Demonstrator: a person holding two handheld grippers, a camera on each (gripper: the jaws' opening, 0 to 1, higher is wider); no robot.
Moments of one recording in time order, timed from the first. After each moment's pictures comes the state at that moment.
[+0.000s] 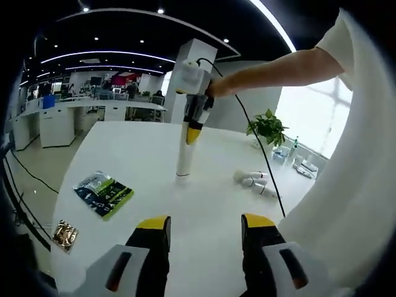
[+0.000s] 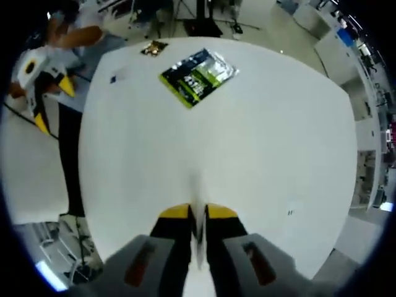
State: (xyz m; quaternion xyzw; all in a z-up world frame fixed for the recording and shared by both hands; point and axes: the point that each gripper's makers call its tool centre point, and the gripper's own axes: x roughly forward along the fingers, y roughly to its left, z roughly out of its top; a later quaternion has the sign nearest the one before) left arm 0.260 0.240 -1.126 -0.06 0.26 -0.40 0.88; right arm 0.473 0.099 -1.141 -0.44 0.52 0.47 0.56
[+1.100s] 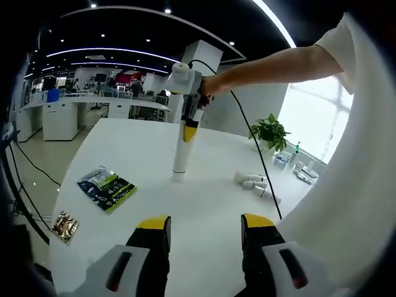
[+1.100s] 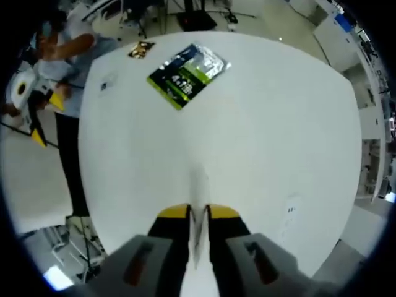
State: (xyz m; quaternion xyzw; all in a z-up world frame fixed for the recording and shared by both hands) left arm 0.256 0.249 -1.125 -0.09 0.26 -0.39 0.88; right arm 0.484 0.104 -1.140 -0.43 0.56 0.45 0.55
